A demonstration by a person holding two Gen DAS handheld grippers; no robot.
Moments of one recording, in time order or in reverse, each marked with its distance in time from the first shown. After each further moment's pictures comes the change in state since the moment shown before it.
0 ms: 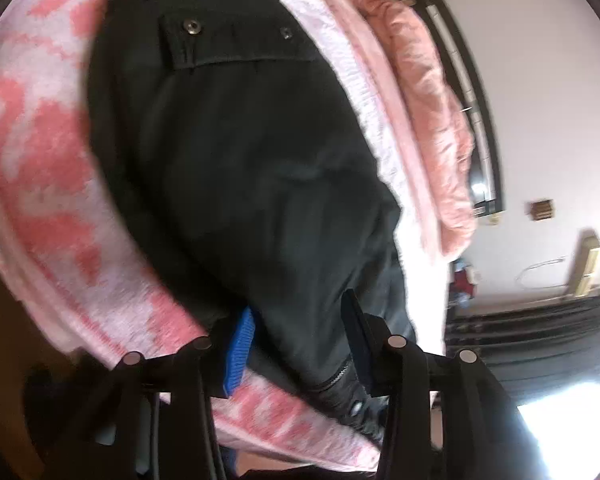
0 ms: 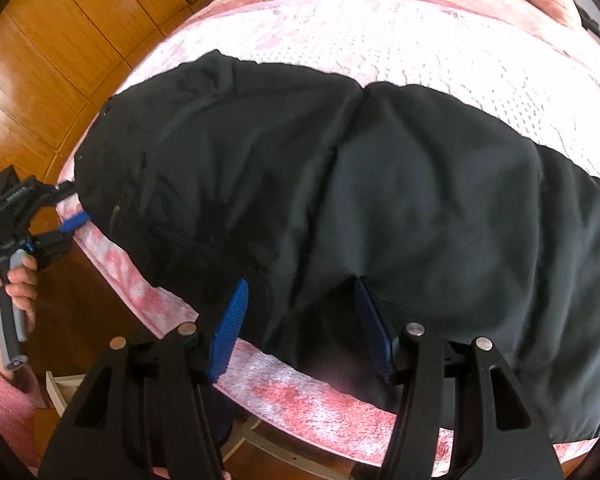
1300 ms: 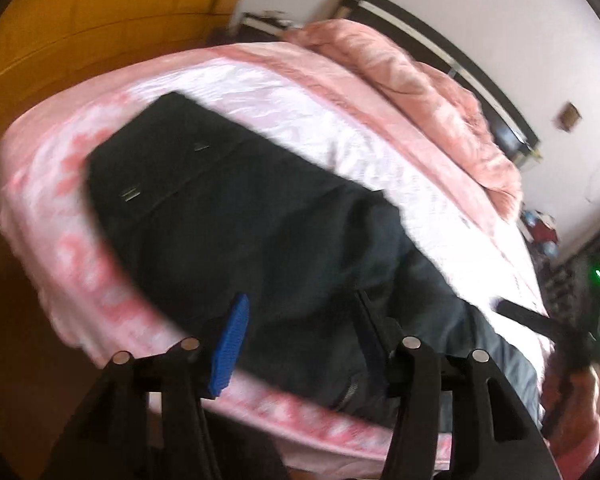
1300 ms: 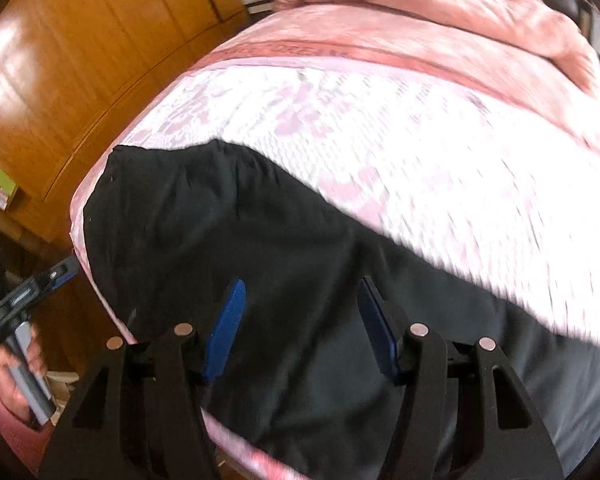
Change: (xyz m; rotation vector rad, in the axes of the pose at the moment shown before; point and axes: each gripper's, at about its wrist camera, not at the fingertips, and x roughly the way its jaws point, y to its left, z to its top) left arm -0.038 -0.090 -0.030 0.452 -0.180 0.335; right arm -0.023 0.001 0.113 -0.150 -0.084 0.042
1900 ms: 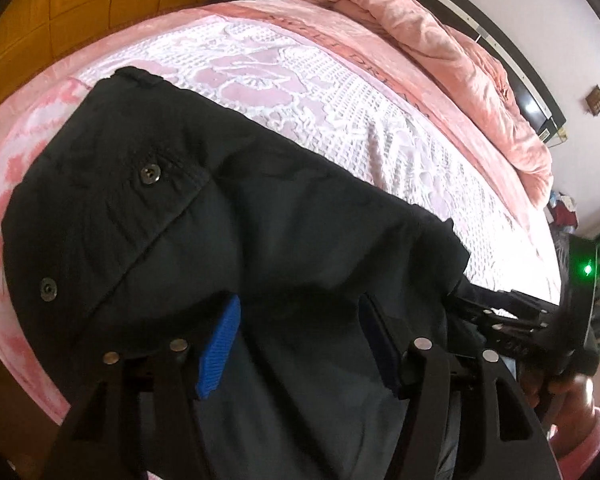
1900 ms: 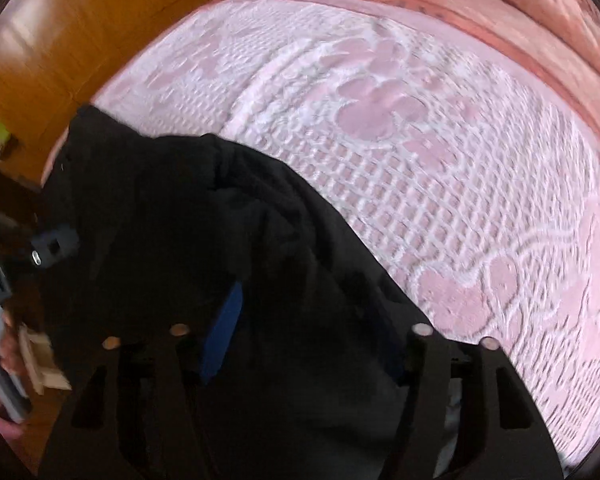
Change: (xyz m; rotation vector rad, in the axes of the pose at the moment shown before) left arm 0.105 0.028 0.065 -0.016 0.155 0.052; right arm 0.145 0.054 0.073 -0.208 0.168 -0.024
